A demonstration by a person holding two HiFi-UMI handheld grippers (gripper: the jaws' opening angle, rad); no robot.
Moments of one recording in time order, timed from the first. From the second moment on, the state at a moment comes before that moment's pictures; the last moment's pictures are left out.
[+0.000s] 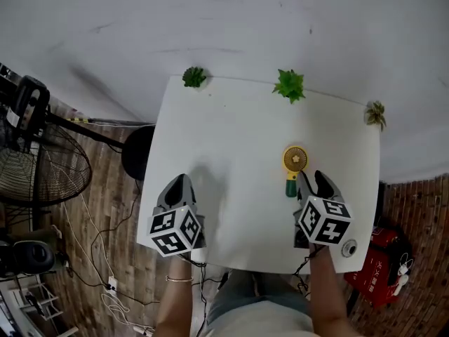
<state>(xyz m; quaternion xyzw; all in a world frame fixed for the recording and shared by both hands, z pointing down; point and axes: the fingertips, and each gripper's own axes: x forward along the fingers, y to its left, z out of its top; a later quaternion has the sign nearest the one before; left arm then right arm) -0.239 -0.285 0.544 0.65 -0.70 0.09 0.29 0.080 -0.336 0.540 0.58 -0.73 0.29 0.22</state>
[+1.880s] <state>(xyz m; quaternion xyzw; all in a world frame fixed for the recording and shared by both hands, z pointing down) -0.126 -0.331 0.310 0.76 -0.64 -0.03 0.11 0.257 -0.306 0.286 0.70 -0.72 0.06 0.01</state>
